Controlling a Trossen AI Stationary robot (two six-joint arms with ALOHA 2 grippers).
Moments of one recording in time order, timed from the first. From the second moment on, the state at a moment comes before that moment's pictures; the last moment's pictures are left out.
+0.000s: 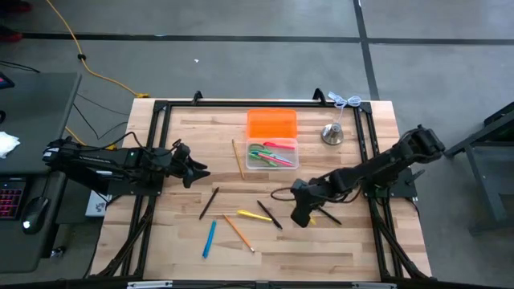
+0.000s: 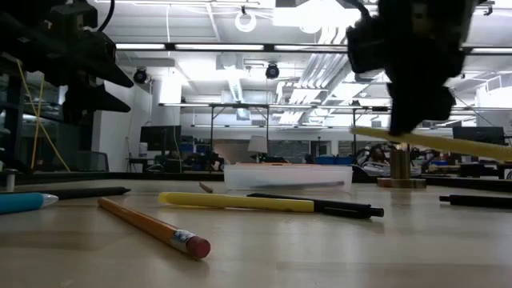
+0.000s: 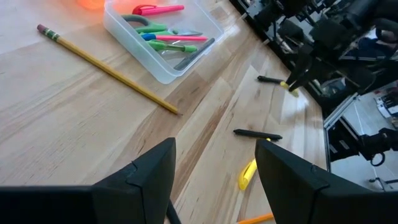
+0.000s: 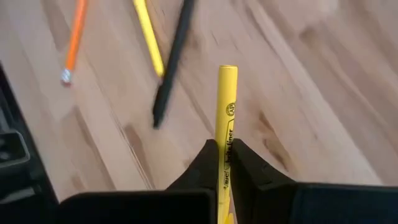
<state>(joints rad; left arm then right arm) -0.09 0.46 0.26 -0.23 -0.17 -0.81 0.34 1.51 0.89 -0.43 0.02 0.96</state>
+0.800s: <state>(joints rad) -0.09 0.46 0.26 0.07 -0.06 -0.78 0.10 1.48 0.89 0.27 -0.12 0.78</state>
